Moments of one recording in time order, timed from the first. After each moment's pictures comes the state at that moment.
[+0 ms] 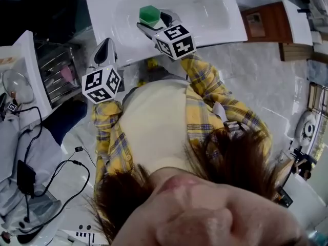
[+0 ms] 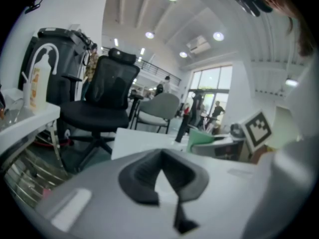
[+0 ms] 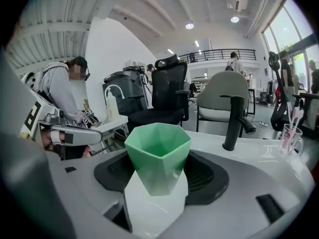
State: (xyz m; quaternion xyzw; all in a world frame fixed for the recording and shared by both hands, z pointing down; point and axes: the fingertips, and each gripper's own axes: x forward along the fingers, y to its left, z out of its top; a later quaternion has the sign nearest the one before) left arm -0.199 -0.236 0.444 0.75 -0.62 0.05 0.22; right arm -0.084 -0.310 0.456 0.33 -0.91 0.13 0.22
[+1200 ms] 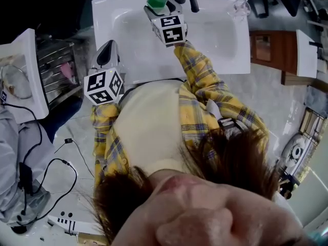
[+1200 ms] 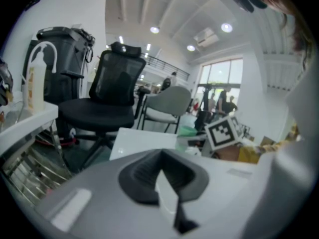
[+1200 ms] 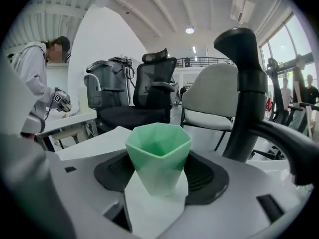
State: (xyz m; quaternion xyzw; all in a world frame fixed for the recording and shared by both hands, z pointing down) left arm -0.199 -0.314 0.459 0.71 -0.65 0.08 0.25; right arm -0.092 -0.486 0.505 0.39 -0.89 0.09 0.23
